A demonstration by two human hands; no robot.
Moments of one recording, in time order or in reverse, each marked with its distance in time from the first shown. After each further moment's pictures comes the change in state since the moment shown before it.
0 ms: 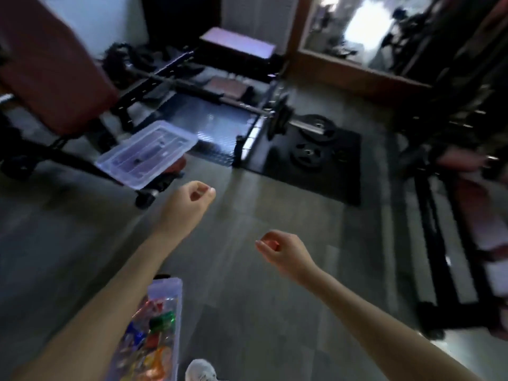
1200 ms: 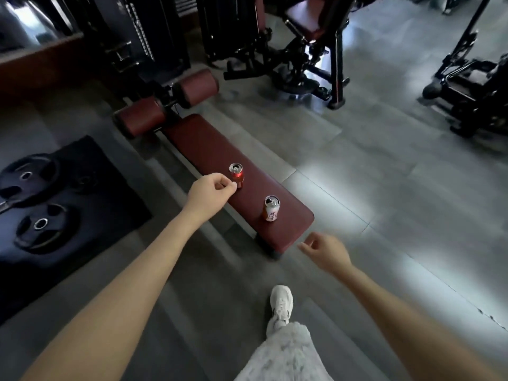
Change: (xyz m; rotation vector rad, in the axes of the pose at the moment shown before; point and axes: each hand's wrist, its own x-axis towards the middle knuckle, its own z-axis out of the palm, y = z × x) left_hand -0.114 0.446 0.885 0.328 -1.020 0.570; right_hand -0.253 0.685 -0.472 0.161 0.621 1.032
